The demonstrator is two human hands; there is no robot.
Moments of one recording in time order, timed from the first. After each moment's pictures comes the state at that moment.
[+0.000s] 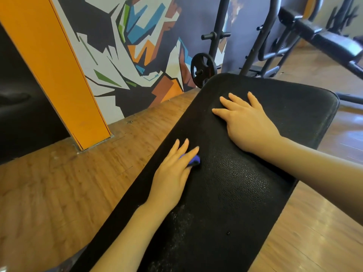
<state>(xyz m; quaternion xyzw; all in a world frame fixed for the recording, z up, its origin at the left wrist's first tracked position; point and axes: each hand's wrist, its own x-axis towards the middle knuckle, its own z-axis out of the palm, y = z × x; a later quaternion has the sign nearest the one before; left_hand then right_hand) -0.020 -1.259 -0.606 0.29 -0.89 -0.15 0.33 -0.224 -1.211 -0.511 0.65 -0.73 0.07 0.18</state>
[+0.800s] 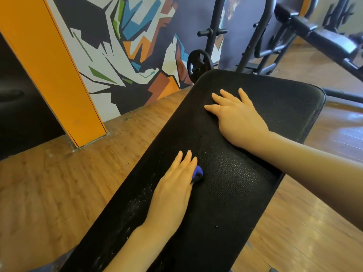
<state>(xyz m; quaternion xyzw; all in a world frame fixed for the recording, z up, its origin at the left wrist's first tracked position) -0.017 -1.207 -0.618 0.30 -0.89 -0.08 0.32 -0.228 -1.211 -0.513 0.66 -0.72 0.09 0.19</state>
